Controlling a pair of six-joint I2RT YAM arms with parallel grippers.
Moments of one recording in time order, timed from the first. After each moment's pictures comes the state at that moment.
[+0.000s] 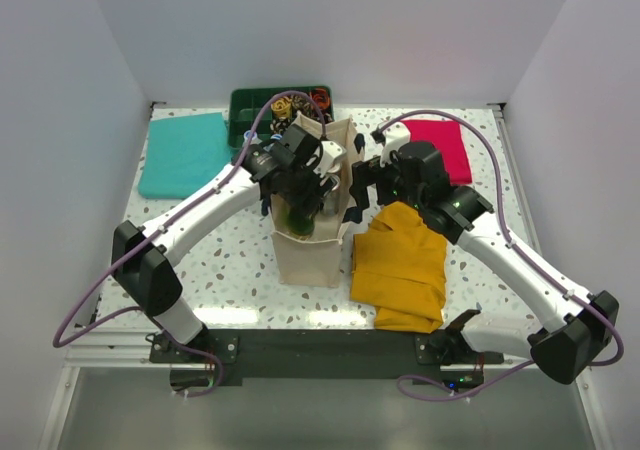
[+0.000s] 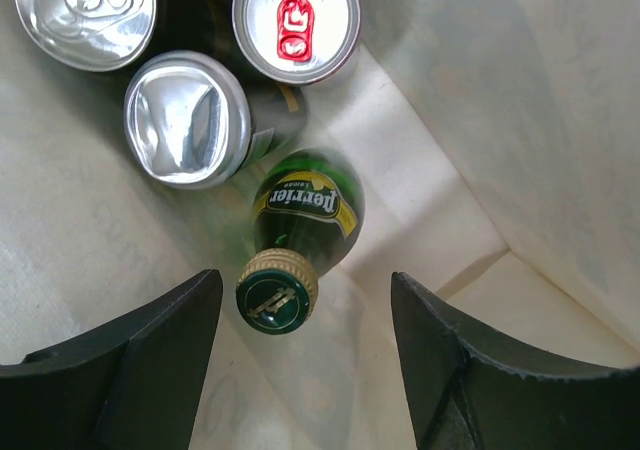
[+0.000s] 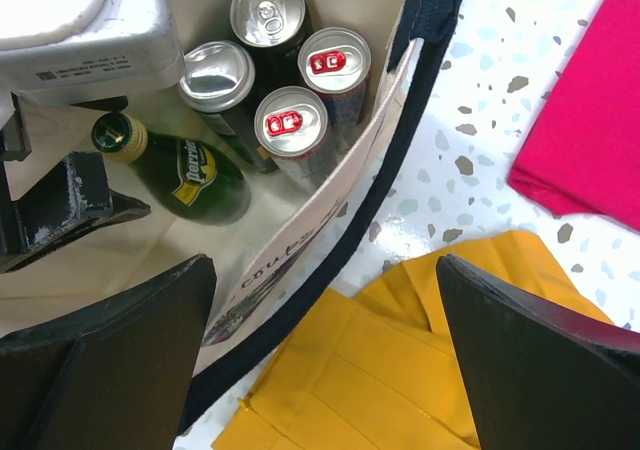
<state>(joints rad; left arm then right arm) -0.71 1.64 1.55 -0.89 -0.03 0.08 0.63 1.19 1.16 -0.47 0.09 0.15</state>
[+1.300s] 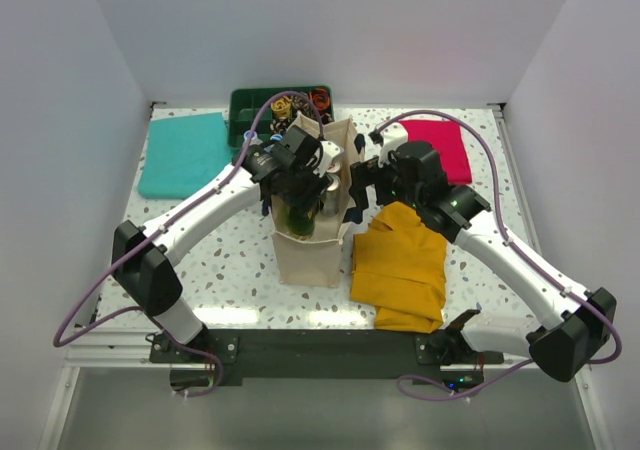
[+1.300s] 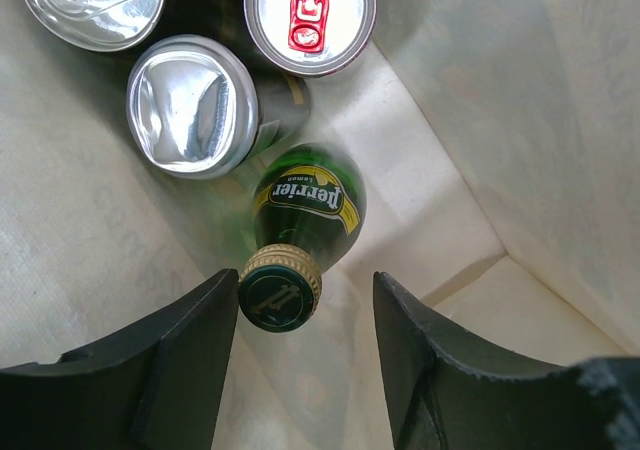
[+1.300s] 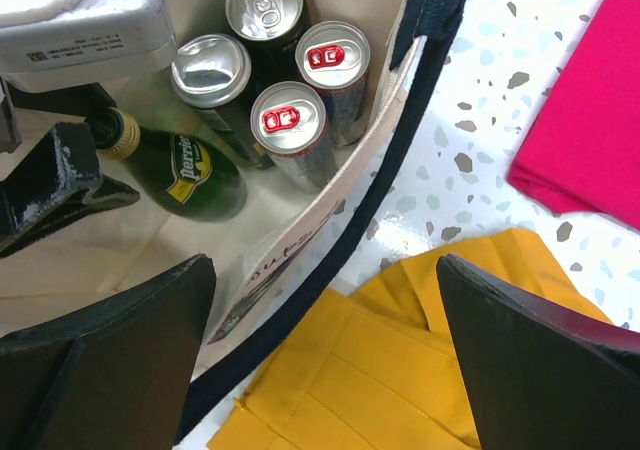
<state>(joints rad) -0.71 1.64 1.54 -0.90 -0.06 0.04 0.63 1.21 1.16 -0.47 0.09 0.14</state>
